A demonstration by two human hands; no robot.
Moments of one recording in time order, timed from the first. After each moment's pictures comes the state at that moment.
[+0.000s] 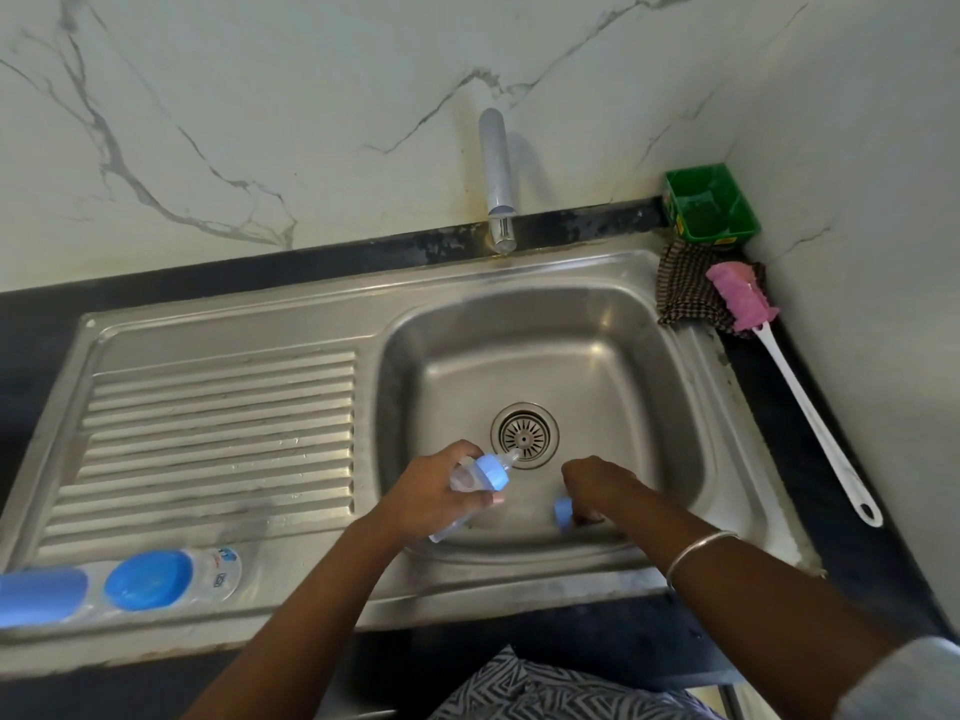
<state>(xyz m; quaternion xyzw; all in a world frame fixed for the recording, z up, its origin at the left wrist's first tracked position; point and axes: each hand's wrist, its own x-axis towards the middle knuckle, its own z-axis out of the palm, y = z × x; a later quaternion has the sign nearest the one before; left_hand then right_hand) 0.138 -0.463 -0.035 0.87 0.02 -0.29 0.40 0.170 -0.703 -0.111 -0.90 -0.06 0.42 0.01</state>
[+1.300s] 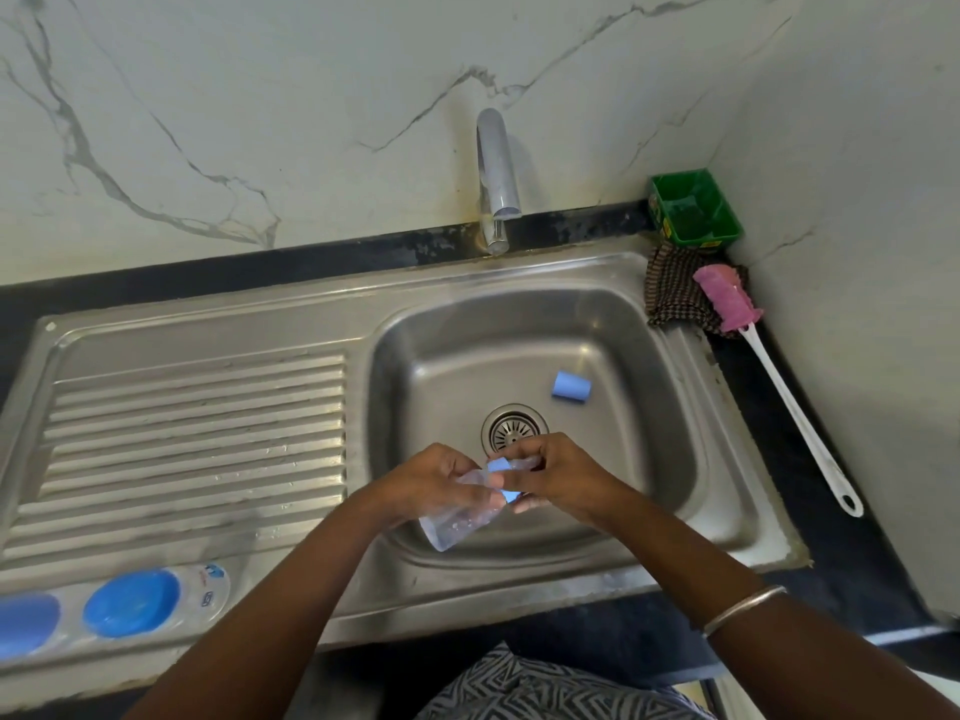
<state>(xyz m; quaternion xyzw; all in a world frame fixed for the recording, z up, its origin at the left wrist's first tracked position) 0.165 -0.456 -0.026 0.77 -0.03 -0.43 0.48 0.153 -0.668 -0.049 -0.65 0.04 0.35 0.68</state>
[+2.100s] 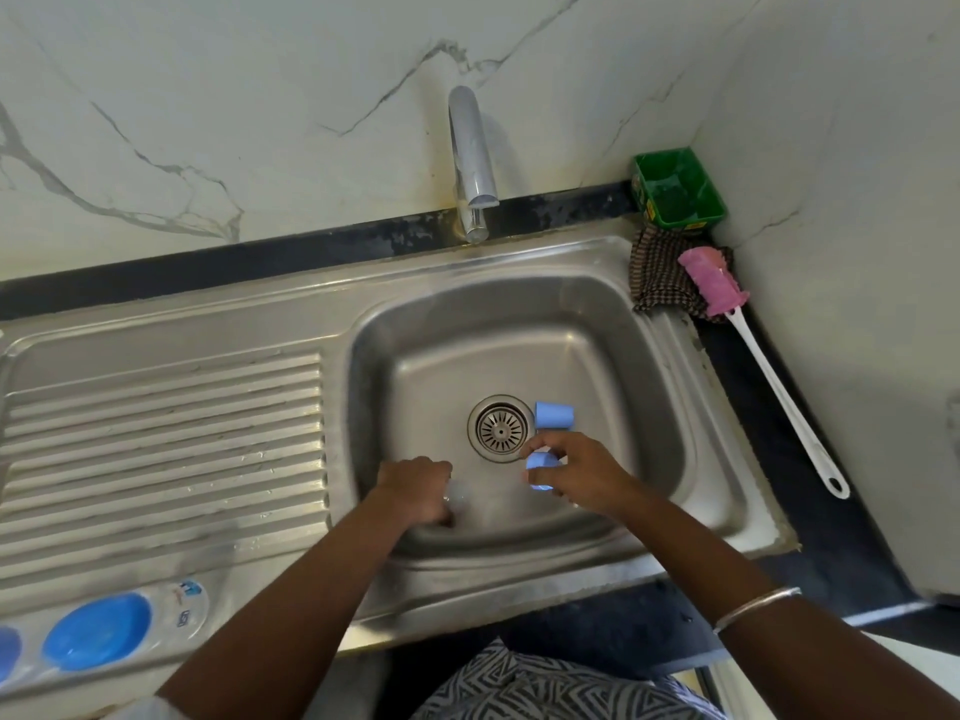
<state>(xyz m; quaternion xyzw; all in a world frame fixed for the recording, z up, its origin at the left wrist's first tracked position) 0.176 -0.462 -0.101 0.91 -0.14 -0.39 -0.03 0.152 -0.703 -0.067 -0.81 0.11 0.28 0.51</state>
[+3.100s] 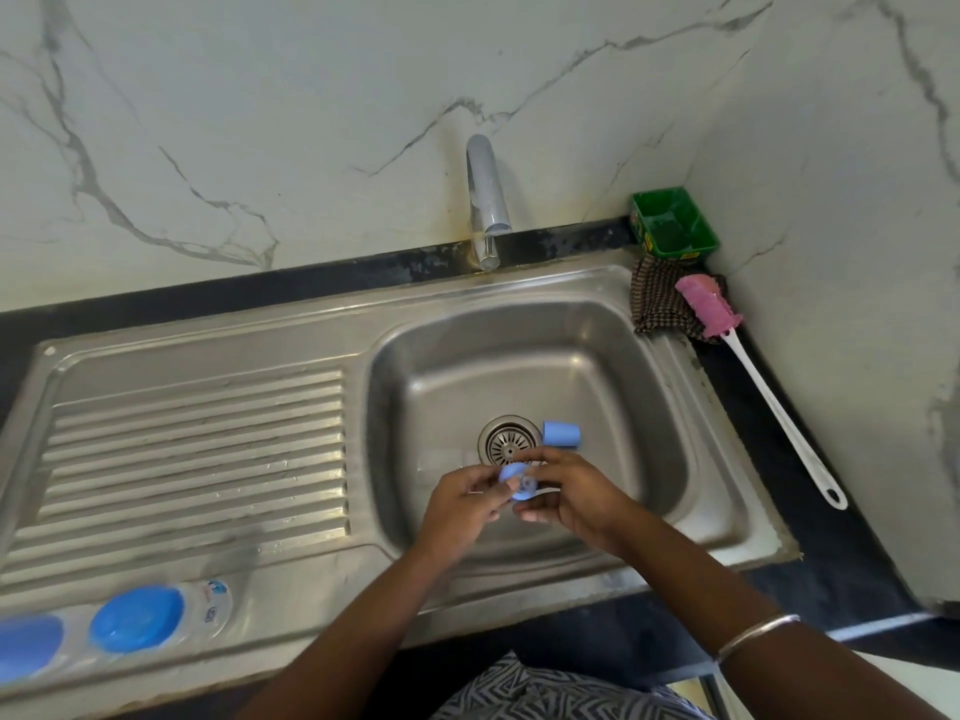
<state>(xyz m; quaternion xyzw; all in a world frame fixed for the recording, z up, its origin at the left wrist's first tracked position) 0.125 -0.505 -0.043 0.68 0.15 -0.26 0.67 0.136 -0.673 -0.036 -0.53 0.22 0.33 0.75</state>
